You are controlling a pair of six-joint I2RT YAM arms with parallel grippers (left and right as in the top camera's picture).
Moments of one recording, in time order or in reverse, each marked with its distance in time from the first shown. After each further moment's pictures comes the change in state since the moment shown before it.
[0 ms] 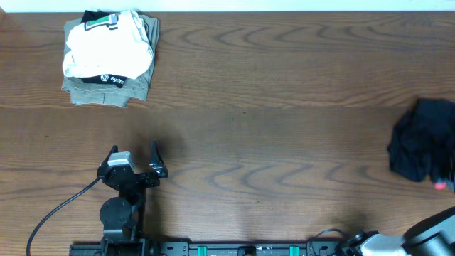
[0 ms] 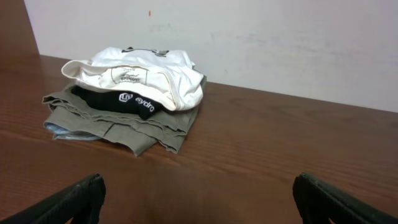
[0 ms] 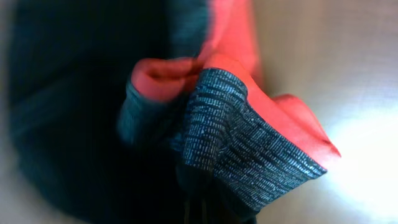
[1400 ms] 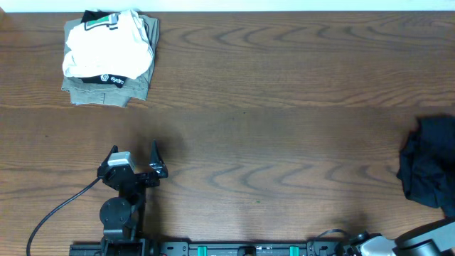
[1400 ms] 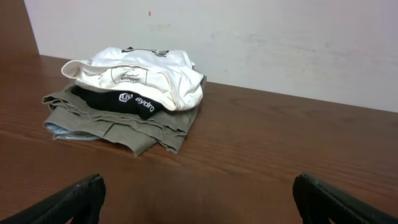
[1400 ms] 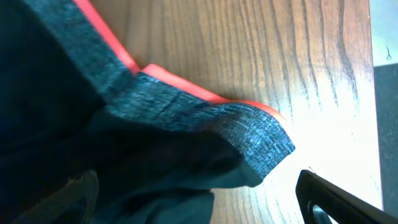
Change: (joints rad) left arm 0.000 0.000 0.000 0.000 0.000 0.000; right arm -0.151 -0.051 -0.002 -0.087 0.341 -0.003
